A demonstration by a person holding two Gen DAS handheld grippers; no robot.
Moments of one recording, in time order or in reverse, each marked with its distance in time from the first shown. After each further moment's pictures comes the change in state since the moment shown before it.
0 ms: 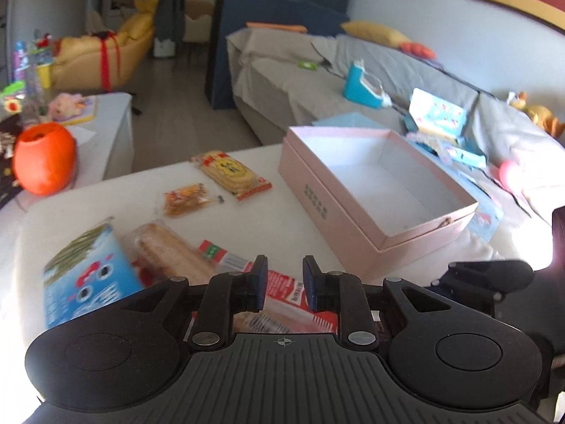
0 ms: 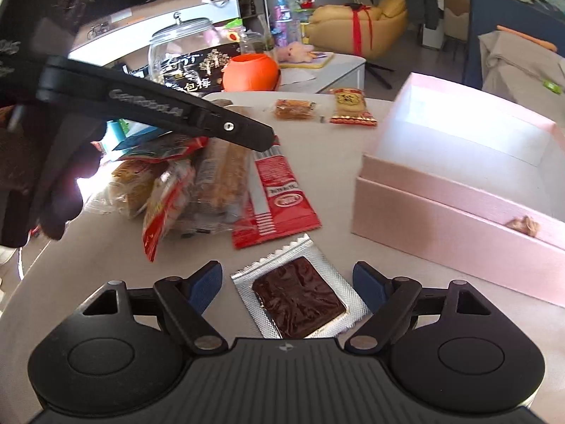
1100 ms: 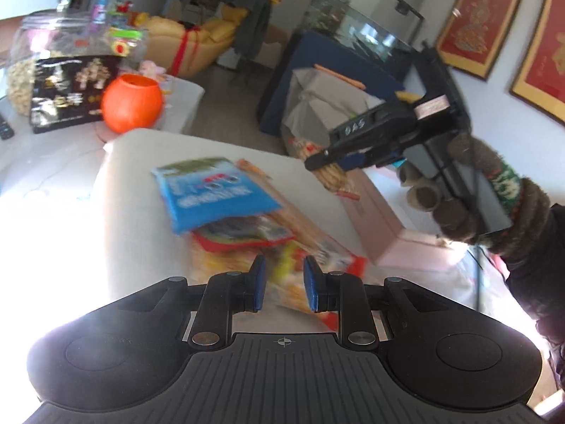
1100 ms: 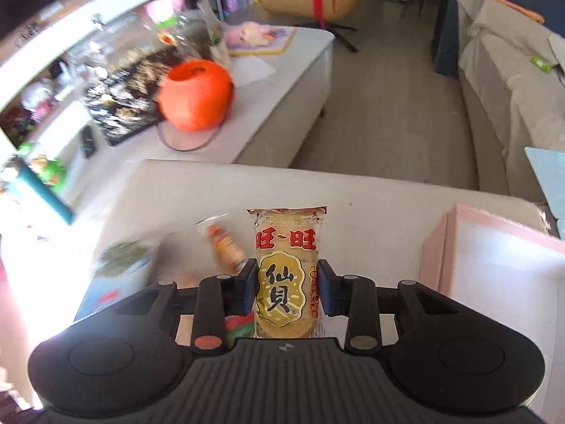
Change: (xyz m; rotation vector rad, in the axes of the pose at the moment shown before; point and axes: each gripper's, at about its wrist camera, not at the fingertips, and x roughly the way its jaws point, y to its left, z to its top) left arm -0.095 0.047 -0.083 -0.299 -0.111 -0.001; right arm 0.096 -0.004 0.184 0.135 0.185 -0.077
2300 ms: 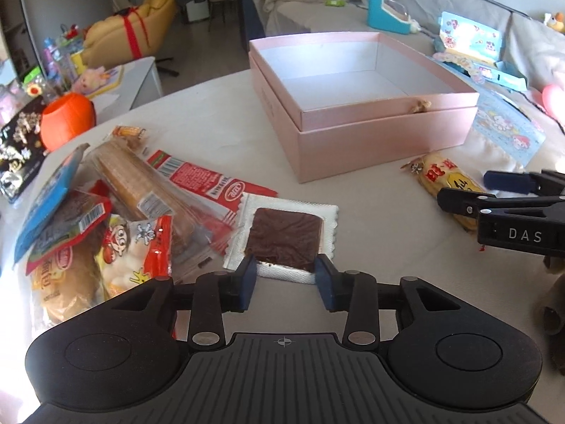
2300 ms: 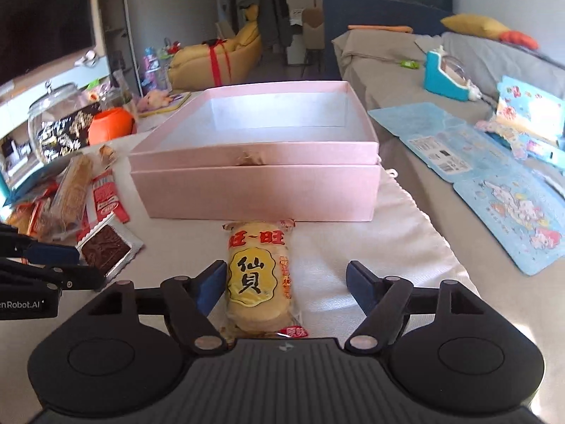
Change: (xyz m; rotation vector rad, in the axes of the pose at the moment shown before) left arm 0.127 -0.158 -0.032 0.374 0.297 0.256; right arm -0.097 -0.129 -0.262 0.207 -0.336 -0.239
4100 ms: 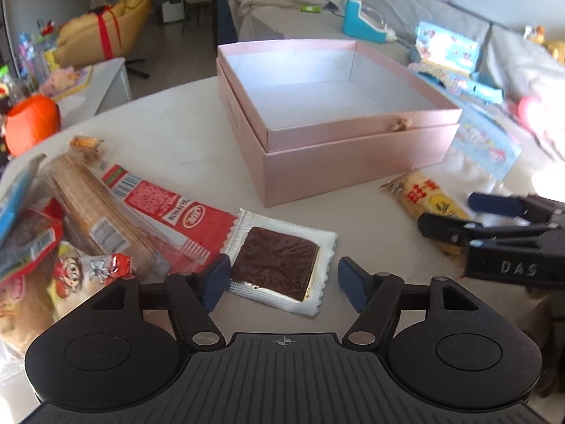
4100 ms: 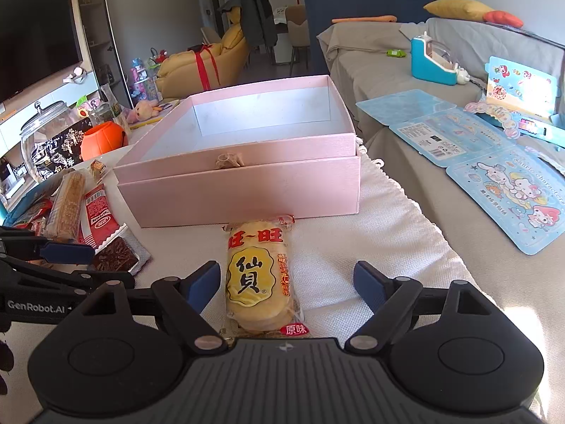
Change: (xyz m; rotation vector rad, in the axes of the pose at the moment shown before) left arm 0.018 0.001 0.014 -0.016 -0.030 -0.135; right arm -0.001 -0.005 -0.002 0.068 -0.001 -0.006
